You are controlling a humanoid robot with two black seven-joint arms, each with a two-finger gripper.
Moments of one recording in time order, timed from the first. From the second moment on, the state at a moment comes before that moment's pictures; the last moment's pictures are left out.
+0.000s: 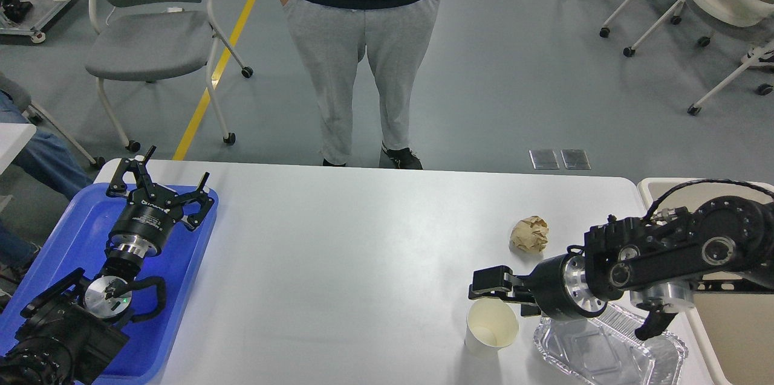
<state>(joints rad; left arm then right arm) -0.56 0.29 -0.94 -0.28 -0.13 -0.79 -0.31 1.64 -0.46 -0.91 1.69 -0.22 -0.13 0.05</state>
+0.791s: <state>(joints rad) -0.56 0.29 -0.94 -0.28 -0.13 -0.79 -0.31 1.45 -0.45 -0.94 1.59 -0.29 -0.24 0.11</state>
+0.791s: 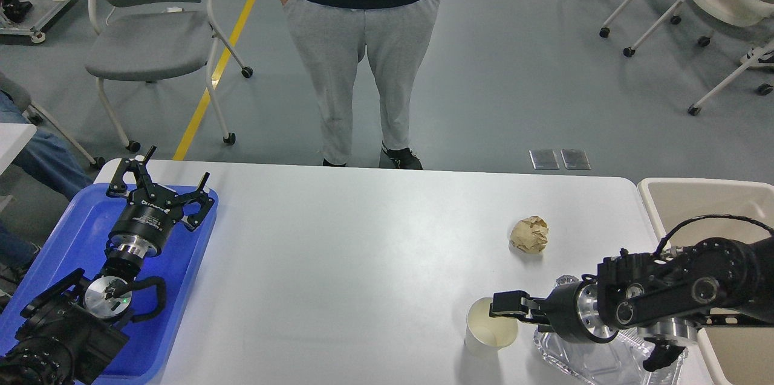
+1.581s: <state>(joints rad) -0.56 0.29 -0.94 -0.28 -0.13 -0.79 -0.31 1.41 -0.45 -0.95 1.59 -0.33 -0.35 0.25</state>
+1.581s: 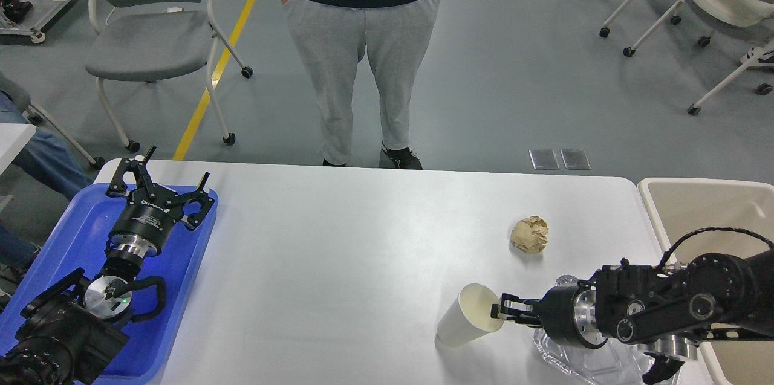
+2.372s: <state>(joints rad) -0.56 0.29 -0.94 -0.28 -0.13 -0.79 -0.31 1.80 -0.92 -0.87 1.74 -0.32 -0.04 0.27</state>
